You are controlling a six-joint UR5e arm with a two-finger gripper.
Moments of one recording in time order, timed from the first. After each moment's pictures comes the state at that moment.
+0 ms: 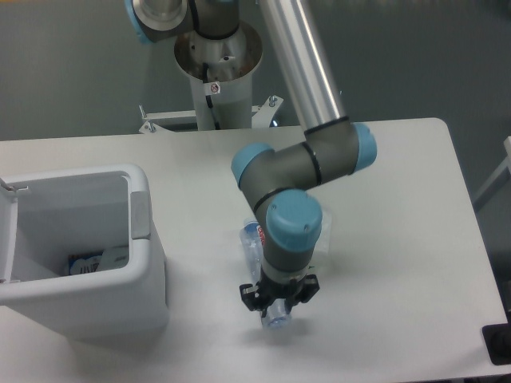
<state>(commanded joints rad) 2.43 -2.06 -1.45 -0.93 1.42 0.22</state>
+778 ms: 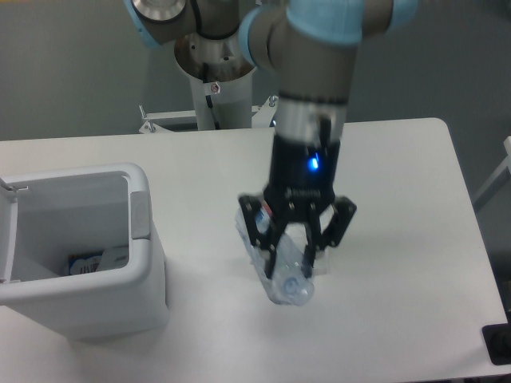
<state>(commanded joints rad) 2.47 -1.79 -1.33 -0.71 1.04 0.17</state>
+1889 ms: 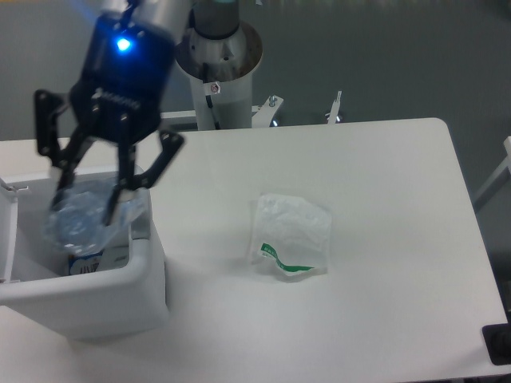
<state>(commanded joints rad) 2.20 -1.80 -1.33 -0.67 1.04 0.13</state>
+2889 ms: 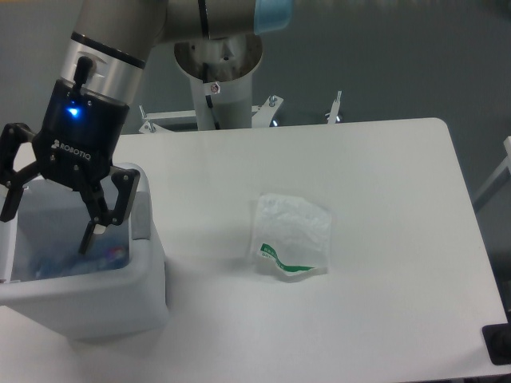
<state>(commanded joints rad) 2.27 -1.70 -1.50 -0.69 1.05 0.16</state>
